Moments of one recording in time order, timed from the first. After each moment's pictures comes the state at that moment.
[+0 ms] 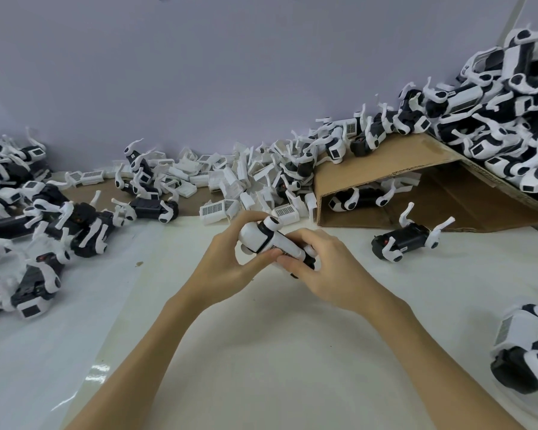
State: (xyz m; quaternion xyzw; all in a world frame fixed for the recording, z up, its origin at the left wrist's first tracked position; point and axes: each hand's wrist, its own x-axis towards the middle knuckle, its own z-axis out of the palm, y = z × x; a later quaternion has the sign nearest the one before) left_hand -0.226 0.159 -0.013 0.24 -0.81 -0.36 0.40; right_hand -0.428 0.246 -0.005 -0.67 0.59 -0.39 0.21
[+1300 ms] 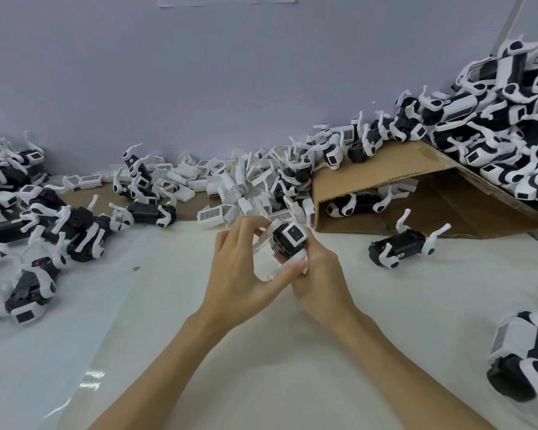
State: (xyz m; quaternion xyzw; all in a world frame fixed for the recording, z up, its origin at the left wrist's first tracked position) left_hand -0.254 0.190 -0.017 0.32 -0.81 -0.15 0.47; right_hand -0.410 0.233 -0.033 -0.63 0.58 -0.50 0.13
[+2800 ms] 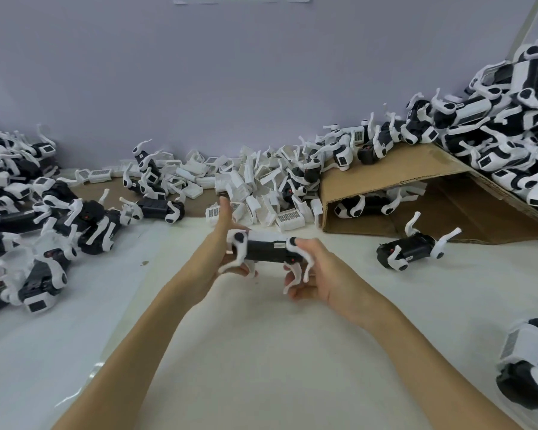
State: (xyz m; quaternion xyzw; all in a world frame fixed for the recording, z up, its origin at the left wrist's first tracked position) left_hand -0.214 0.141 0.002 0.42 -0.58 -0.62 0.32; right_hand -0.420 0.232 -0.013 -0.42 0.52 -0.48 0.58
